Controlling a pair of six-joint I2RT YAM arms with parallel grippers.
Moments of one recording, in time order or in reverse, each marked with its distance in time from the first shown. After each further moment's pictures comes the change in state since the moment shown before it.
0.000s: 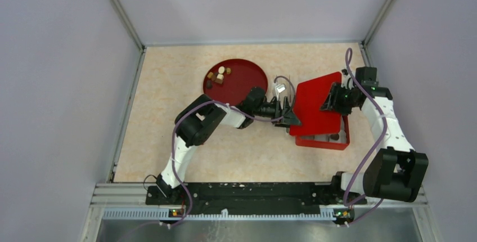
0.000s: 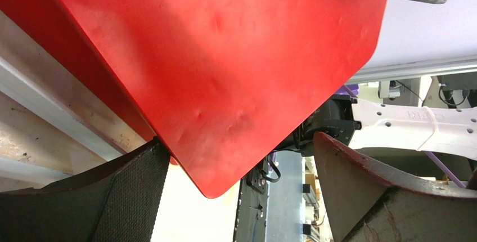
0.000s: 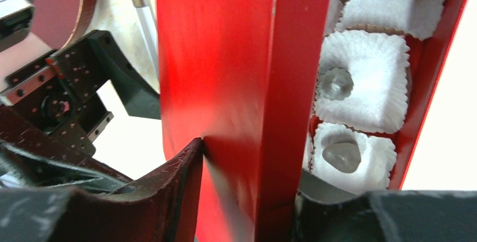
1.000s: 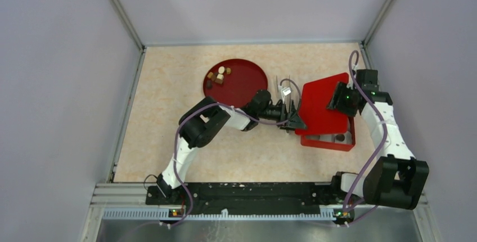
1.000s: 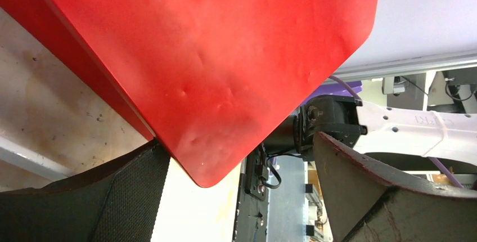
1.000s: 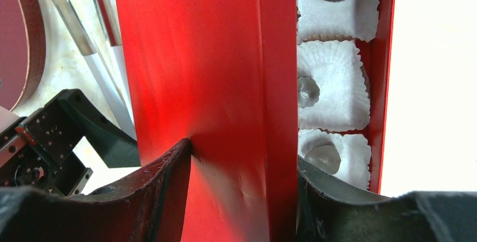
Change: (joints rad) left arm -0.045 0.026 0.031 0.019 -0.025 -0.010; right arm 0.000 -0.060 -0.050 0.069 0.234 0.075
